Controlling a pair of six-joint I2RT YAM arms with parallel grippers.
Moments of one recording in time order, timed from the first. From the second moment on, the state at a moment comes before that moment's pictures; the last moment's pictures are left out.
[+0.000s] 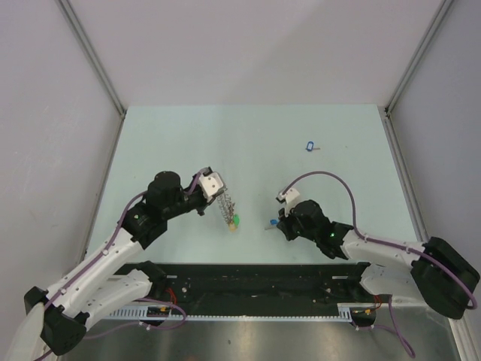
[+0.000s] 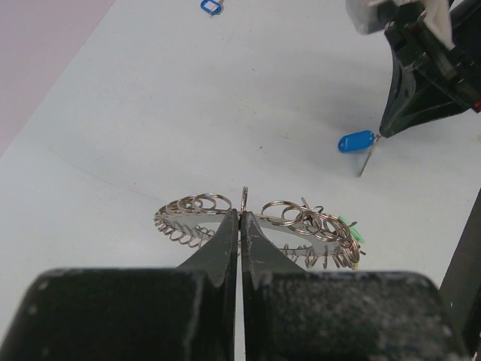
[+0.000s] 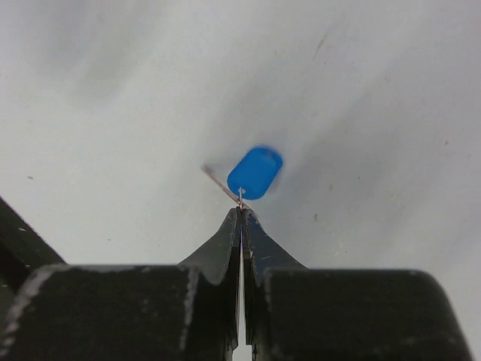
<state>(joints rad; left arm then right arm) -0.62 0.82 0.73 -0.25 0.30 0.39 0.86 1.18 0.39 0.14 0.06 0.22</state>
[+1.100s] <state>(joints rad) -0.62 1.02 0.94 -0.30 0.54 0.56 0.65 1.07 0.91 -0.04 -0.33 -0.17</state>
